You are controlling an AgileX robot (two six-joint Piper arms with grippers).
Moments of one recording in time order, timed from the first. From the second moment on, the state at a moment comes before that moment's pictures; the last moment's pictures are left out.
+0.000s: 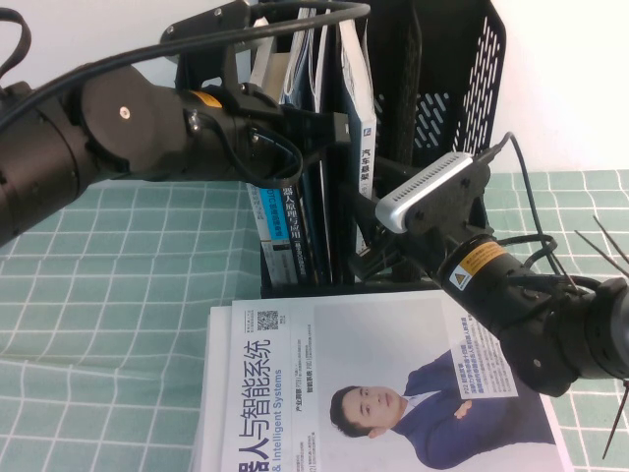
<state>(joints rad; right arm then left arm) 0.59 1.94 -0.90 -0.03 -1.00 -0.14 -0.46 1.58 -1.30 -0.52 0.43 0.02</state>
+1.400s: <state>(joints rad) 0.59 1.84 -0.89 0.21 -0.97 -0.16 -0.45 1.50 -1.34 -0.72 0.67 0.38</state>
